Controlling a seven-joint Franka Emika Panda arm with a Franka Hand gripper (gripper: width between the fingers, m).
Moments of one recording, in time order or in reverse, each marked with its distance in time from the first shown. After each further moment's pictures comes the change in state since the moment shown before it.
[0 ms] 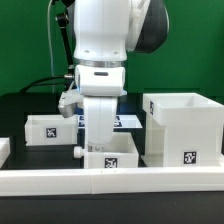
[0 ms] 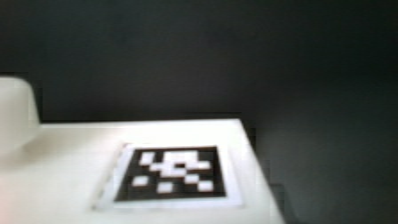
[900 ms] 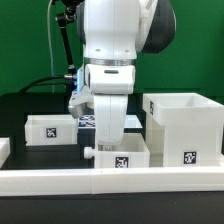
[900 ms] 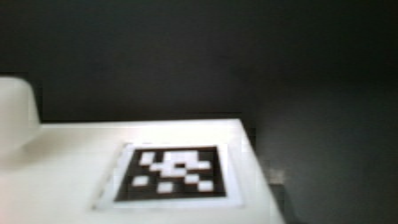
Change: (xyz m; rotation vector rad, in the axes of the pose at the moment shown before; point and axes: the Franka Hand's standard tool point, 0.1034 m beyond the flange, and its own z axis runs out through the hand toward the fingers) arm 0.014 0.004 0.000 -0.004 0.013 0.016
